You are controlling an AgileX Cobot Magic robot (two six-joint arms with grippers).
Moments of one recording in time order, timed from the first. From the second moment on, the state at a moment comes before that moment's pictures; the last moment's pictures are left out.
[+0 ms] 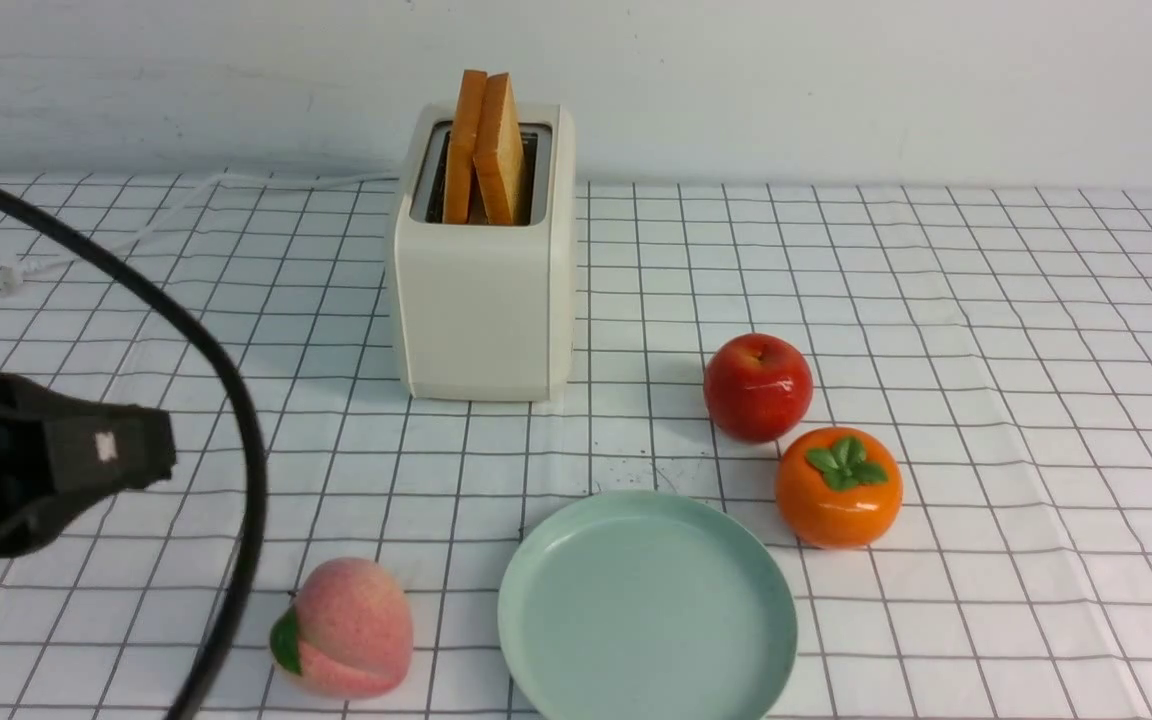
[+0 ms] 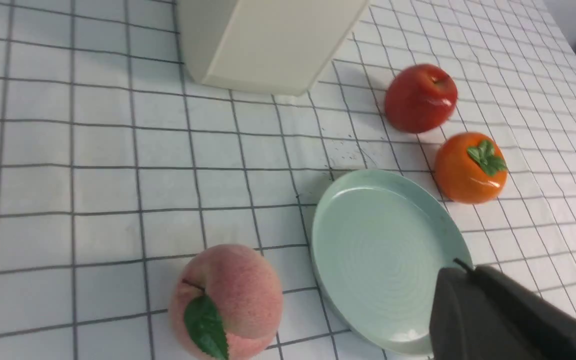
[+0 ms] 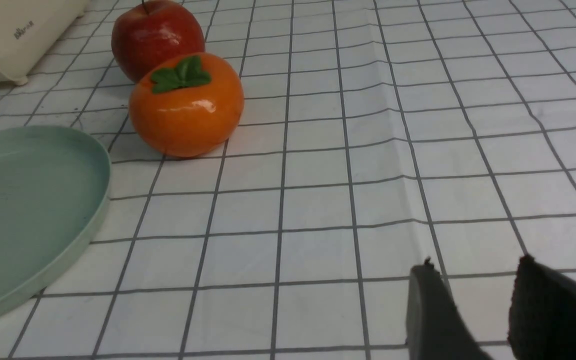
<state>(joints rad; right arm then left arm) 0.07 -0.01 0.02 -0.01 0.39 0.19 -0.14 0.80 -0.75 -0.59 0.65 0.18</state>
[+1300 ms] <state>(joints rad) 0.30 0.26 -0.39 -0.34 0.34 0.73 -0.24 1.09 -0.95 -0.59 0.50 0.34</state>
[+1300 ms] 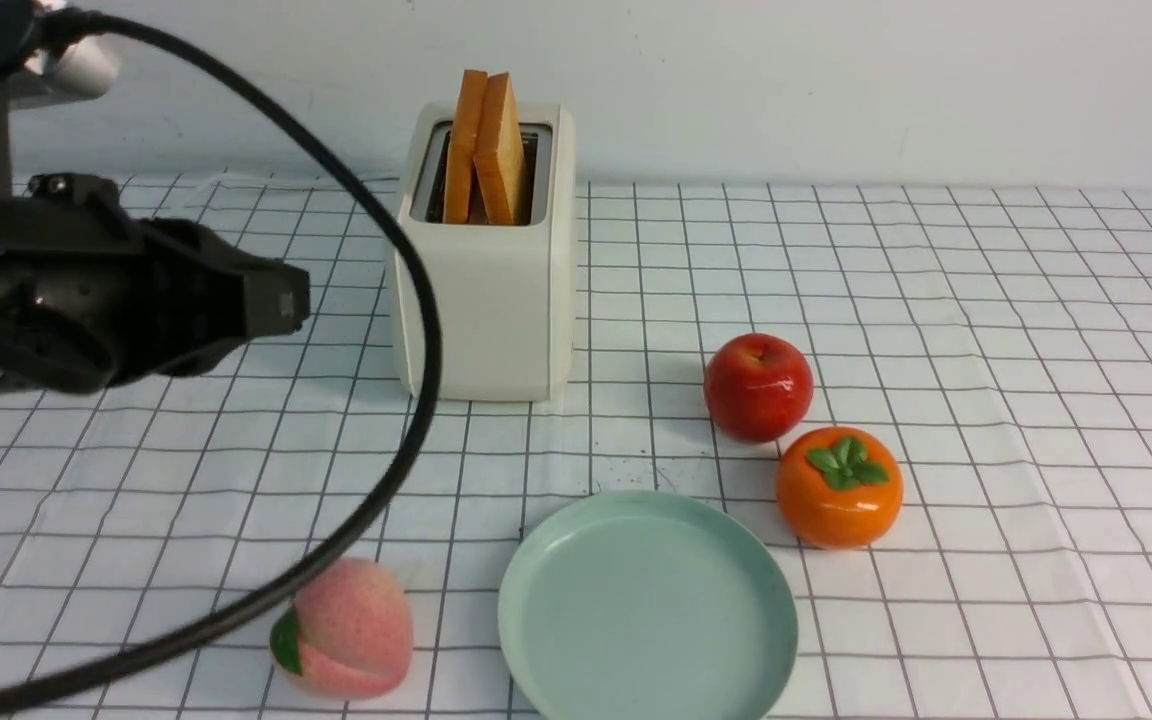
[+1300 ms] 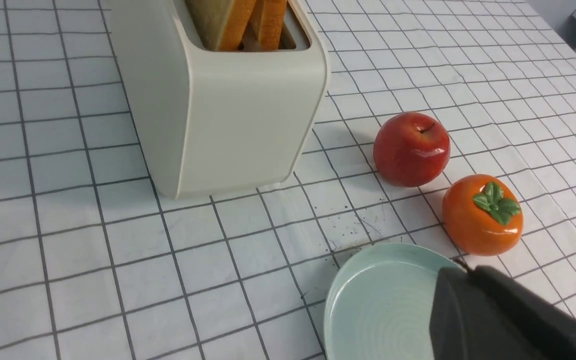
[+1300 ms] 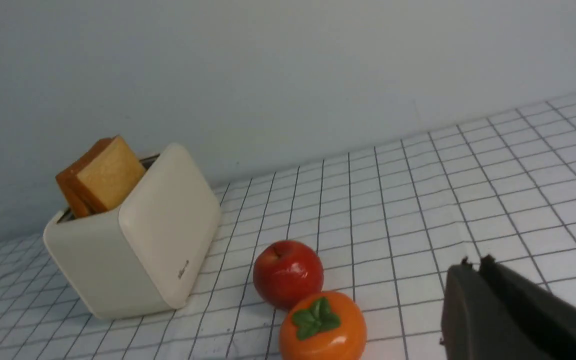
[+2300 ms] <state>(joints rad) 0.69 0.40 -0.58 -0.24 0.65 0.46 -0.24 1.32 -1.11 -0.59 0.47 0.44</state>
